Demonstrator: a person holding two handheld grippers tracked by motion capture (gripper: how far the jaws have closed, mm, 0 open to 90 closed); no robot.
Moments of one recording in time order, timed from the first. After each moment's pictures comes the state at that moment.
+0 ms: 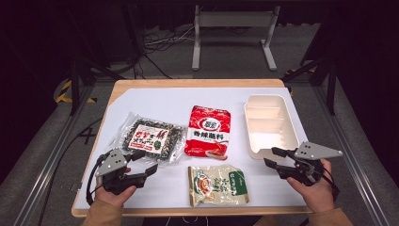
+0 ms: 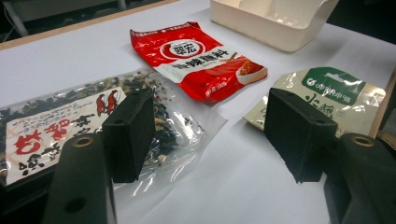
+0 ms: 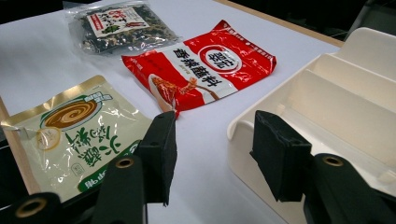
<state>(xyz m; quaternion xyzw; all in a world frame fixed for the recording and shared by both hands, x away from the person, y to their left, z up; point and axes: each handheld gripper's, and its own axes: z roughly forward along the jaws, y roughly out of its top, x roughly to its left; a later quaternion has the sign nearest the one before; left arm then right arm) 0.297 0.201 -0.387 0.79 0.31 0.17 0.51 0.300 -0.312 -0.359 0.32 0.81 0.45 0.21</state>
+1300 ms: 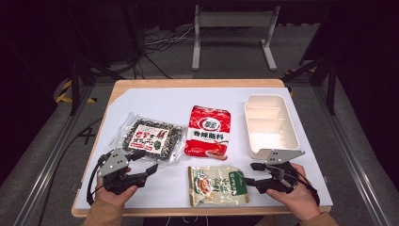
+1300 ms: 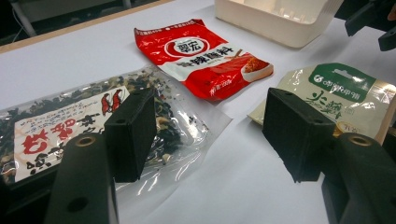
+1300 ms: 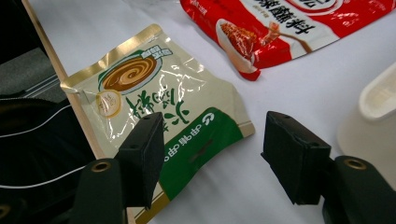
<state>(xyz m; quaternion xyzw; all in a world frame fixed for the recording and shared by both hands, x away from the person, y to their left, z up) 0.298 0.198 -0.387 0.79 0.31 0.18 0.50 0.301 -0.259 -0.385 0.31 0.86 0.39 0.08</state>
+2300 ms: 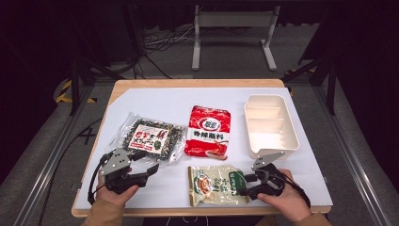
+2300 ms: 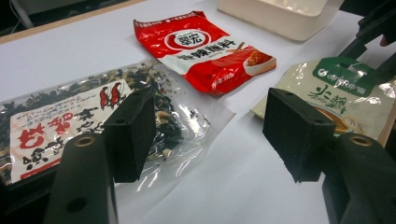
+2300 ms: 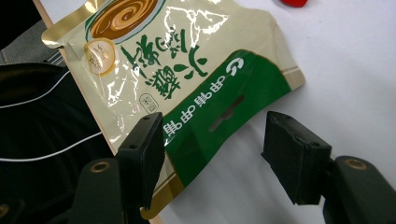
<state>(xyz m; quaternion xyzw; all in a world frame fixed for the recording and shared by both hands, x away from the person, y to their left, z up) 0.302 0.197 -0.391 0.80 0.31 0.17 0.49 0.310 -0.242 -0.423 0.34 0.88 0.32 0.00</state>
